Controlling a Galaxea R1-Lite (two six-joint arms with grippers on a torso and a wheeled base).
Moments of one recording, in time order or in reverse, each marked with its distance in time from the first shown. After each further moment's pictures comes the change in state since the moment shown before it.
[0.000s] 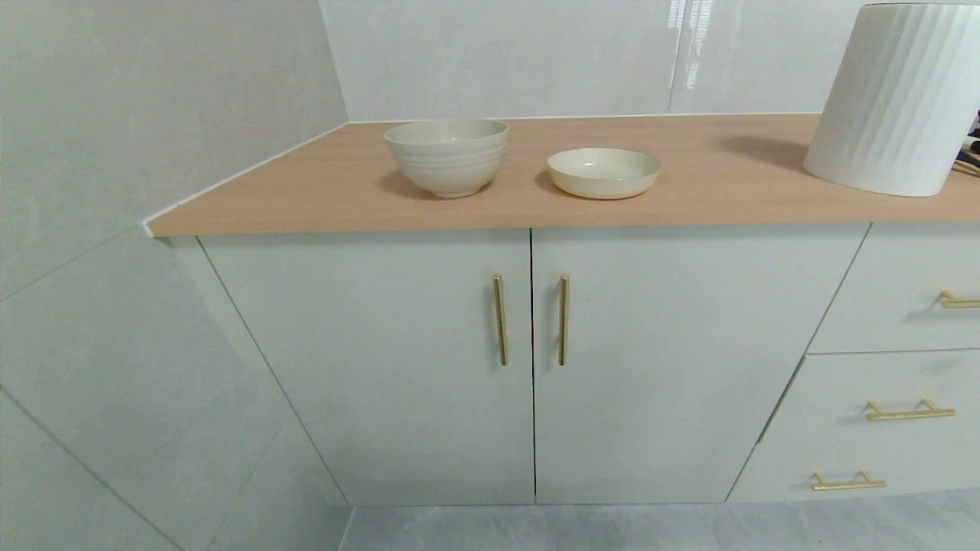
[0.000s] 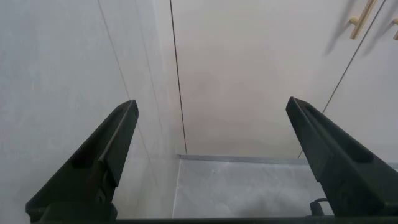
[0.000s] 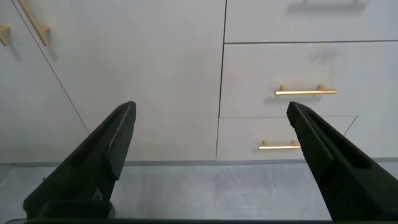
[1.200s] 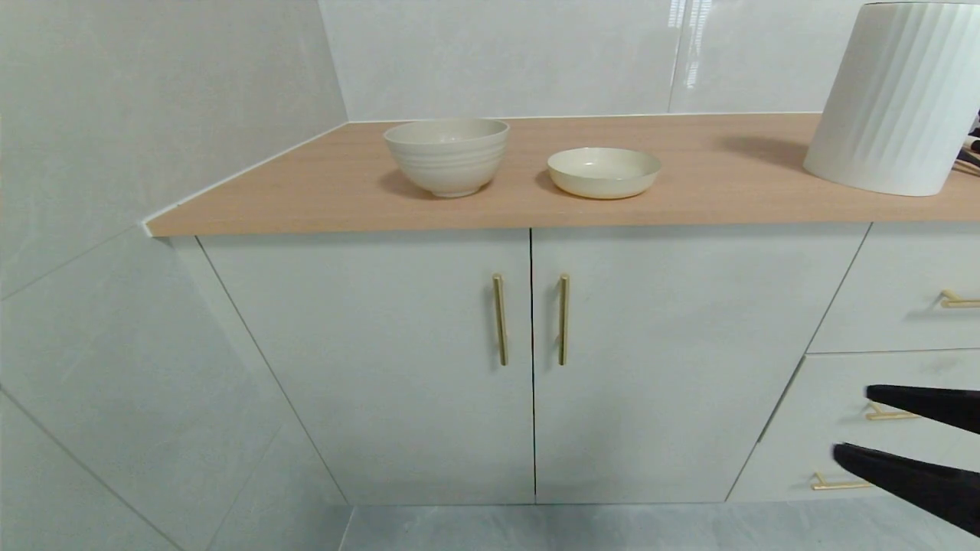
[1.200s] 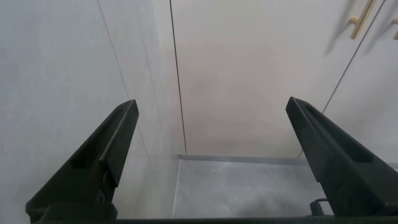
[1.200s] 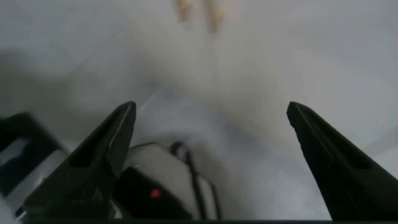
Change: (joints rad) left arm 0.000 0.000 0.000 0.000 0.000 0.000; right arm 0.369 1.006 -0.539 -0.144 0.347 0.047
